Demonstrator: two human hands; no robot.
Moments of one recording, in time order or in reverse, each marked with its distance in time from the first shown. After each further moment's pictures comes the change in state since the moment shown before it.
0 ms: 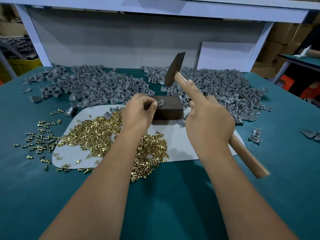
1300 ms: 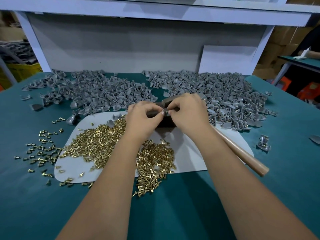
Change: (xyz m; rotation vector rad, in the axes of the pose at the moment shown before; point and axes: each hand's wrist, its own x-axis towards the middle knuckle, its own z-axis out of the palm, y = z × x) left_hand 0.004 -0.002 -0.010 -0.082 -0.107 -0.008; right_hand 0.053 -0.024 0.050 0.231 -0.336 -0.128
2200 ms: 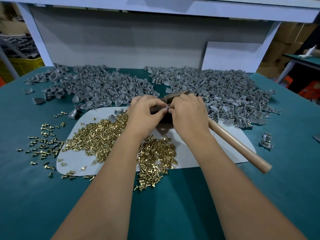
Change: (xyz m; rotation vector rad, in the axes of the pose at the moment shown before) left_hand 0.000 -0.005 0.000 0.060 0.036 0.135; right_hand -0.018 0.000 0.018 -0.262 0.186 -0.219
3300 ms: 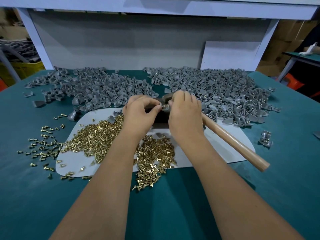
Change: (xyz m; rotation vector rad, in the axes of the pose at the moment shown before) left_hand -0.005 0.007 -0.006 -0.082 0.027 -0.042; right_hand -0.004 -0.007 0.006 0.117 0.042 0.140
